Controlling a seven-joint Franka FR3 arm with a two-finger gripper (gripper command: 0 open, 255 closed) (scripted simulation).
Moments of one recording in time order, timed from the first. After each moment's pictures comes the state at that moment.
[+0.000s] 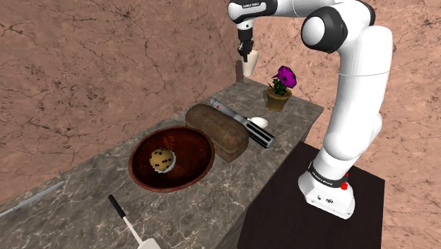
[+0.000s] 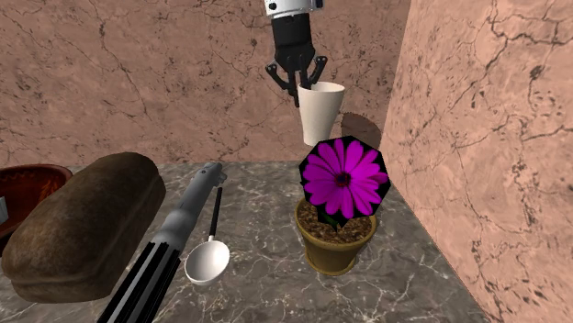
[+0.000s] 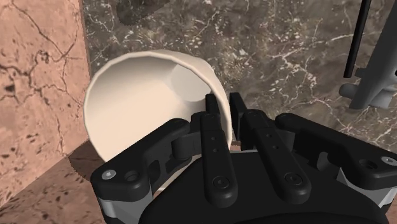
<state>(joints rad) -0.21 0.34 -0.22 -1.42 -0.10 1.72 -0.42</state>
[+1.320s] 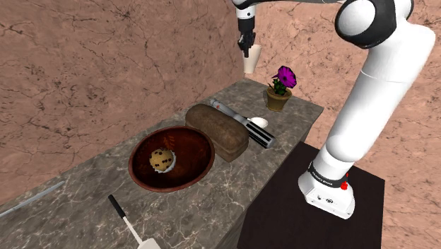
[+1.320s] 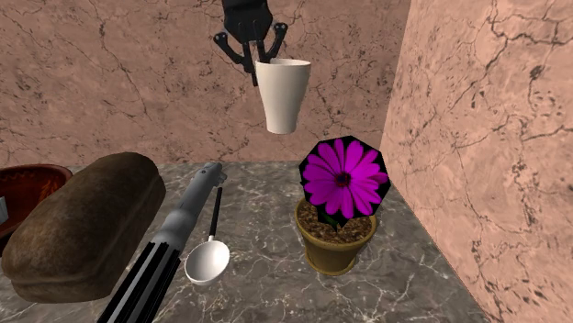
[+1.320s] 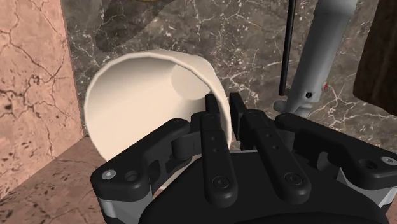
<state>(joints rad) -0.11 0.07 -0.17 -1.62 -0.15 1.63 -0.29</state>
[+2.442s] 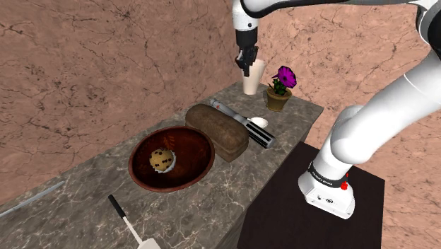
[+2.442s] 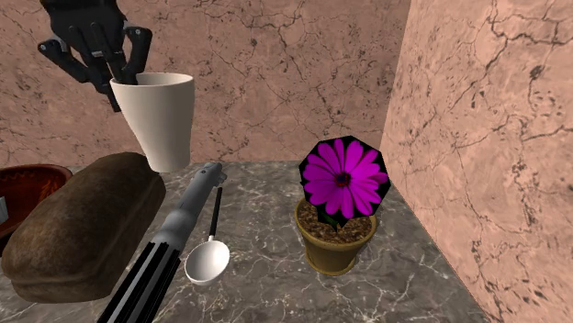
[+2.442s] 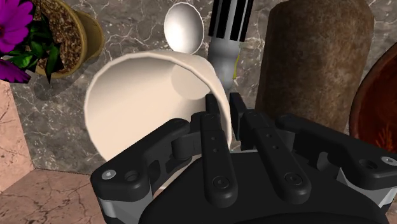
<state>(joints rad) 0.04 -0.37 0.03 -2.08 -0.12 1.60 0.06</state>
